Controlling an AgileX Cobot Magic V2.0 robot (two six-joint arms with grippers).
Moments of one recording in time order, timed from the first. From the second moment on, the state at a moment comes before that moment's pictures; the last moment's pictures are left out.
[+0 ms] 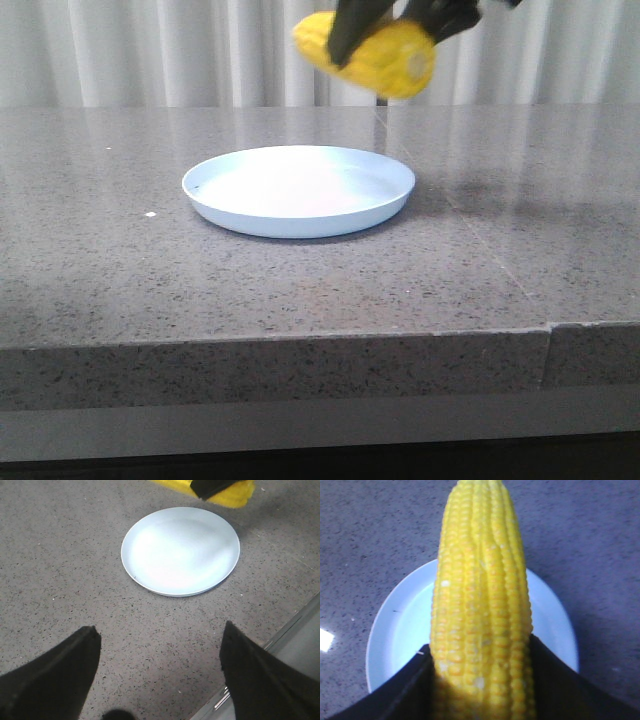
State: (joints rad) left arm -0.64 0.78 -0.91 0.08 0.79 0.01; right arm 0.50 1.62 -1.35 0.22 0.54 0.06
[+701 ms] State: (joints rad) left arm -0.64 0.78 -0.91 0.08 0.79 0.01; right arm 0.59 1.77 -1.22 0.32 0.25 0.06
